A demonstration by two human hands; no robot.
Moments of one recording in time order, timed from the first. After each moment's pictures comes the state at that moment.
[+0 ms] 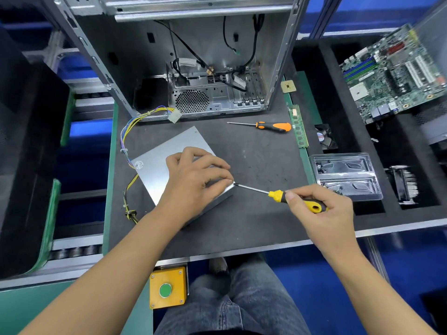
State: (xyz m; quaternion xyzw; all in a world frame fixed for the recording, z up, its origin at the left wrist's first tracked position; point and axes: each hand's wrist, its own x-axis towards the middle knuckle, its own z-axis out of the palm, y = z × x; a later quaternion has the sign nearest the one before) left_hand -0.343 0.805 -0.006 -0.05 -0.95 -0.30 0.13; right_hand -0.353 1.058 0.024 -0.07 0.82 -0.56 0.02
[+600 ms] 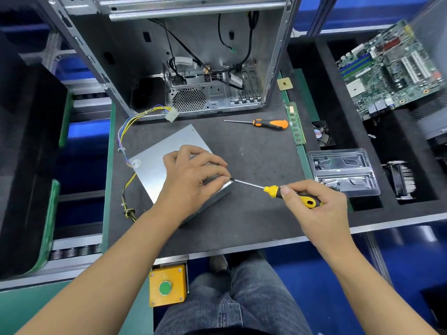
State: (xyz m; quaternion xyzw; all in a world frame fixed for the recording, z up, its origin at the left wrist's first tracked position) left_hand -0.342 0.804 -0.009 -0.06 -0.95 -0.28 0.14; right_hand -0.351 1.055 0.026 -0.07 0.83 -0.56 0.03
